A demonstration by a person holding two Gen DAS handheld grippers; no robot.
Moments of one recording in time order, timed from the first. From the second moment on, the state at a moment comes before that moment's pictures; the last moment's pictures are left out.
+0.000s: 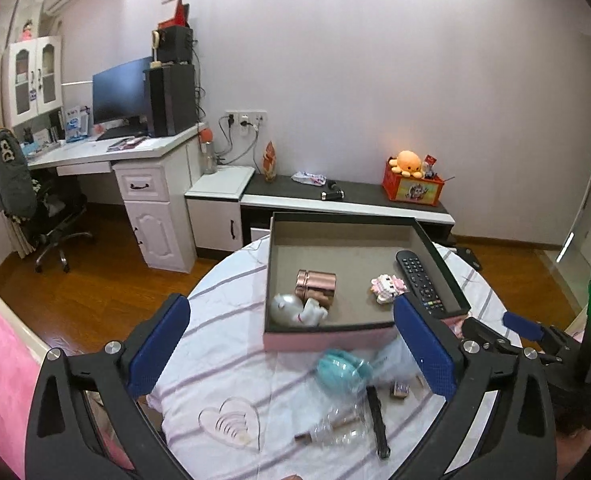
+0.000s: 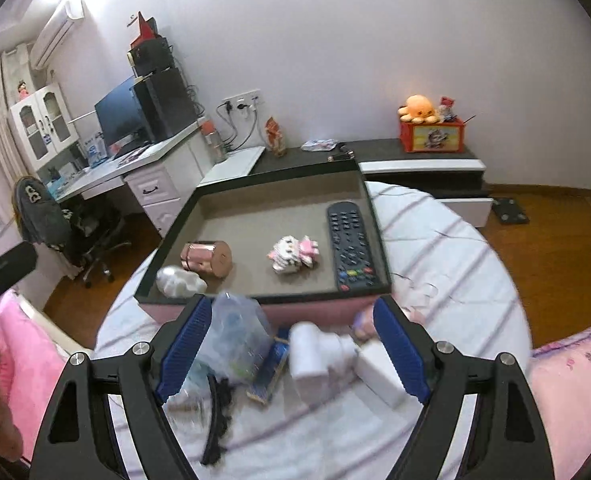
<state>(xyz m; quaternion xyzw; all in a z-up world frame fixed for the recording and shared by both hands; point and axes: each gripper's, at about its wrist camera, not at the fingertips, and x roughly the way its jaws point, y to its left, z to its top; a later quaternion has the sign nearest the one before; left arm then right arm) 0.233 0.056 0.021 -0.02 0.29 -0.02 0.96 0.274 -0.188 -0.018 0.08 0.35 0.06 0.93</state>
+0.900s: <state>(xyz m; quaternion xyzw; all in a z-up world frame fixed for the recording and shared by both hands) 0.168 0.046 -0.039 -0.01 0.34 -0.01 0.94 0.193 -0.195 -0.033 0.07 0.33 0.04 0.94</state>
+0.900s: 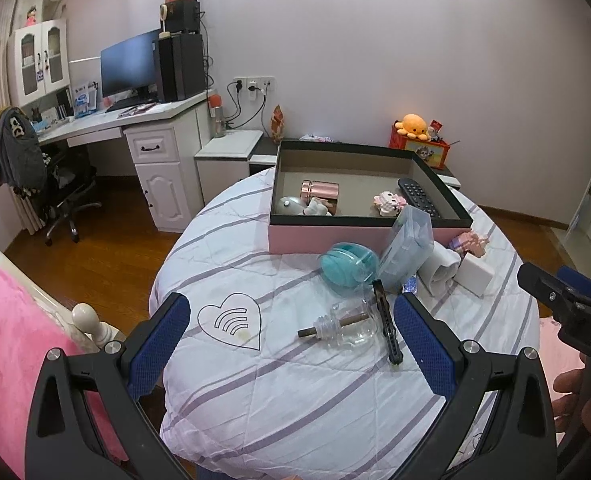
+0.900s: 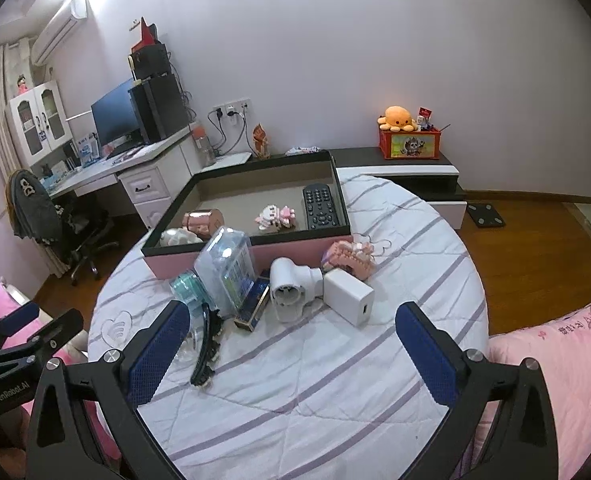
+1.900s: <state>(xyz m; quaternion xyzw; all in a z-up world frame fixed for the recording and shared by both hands) 0.217 0.030 -0.125 0.05 0.41 -0.06 0.91 0.225 -0.153 -0.092 0.05 0.44 0.09 0.89</state>
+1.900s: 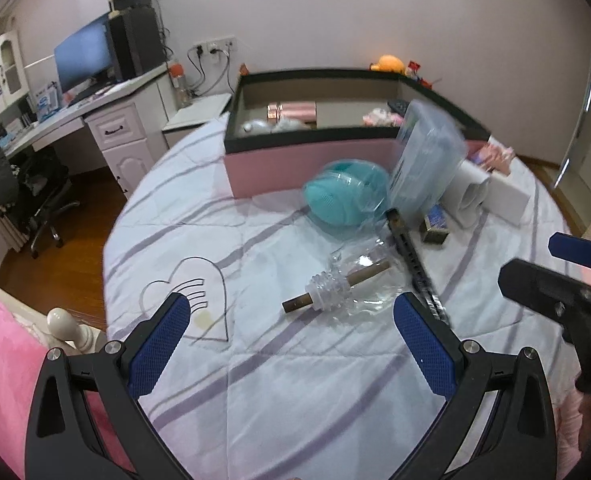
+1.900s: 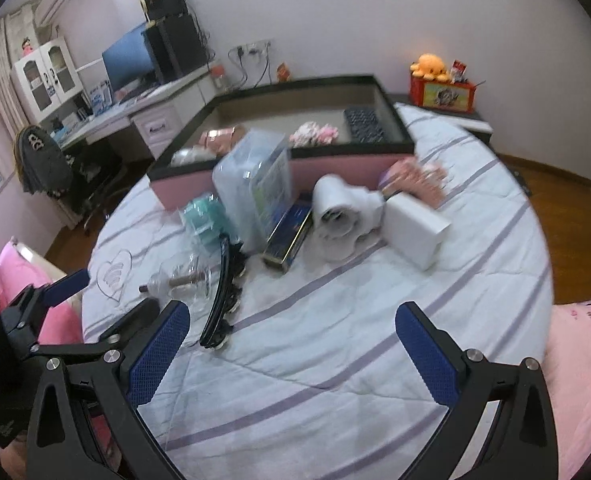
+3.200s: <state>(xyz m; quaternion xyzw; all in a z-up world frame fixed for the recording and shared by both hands) 0.248 0.063 -0.137 -0.04 0.43 -0.10 0.90 0.246 -0.117 -0.114 0.02 0.46 0.13 0.88</state>
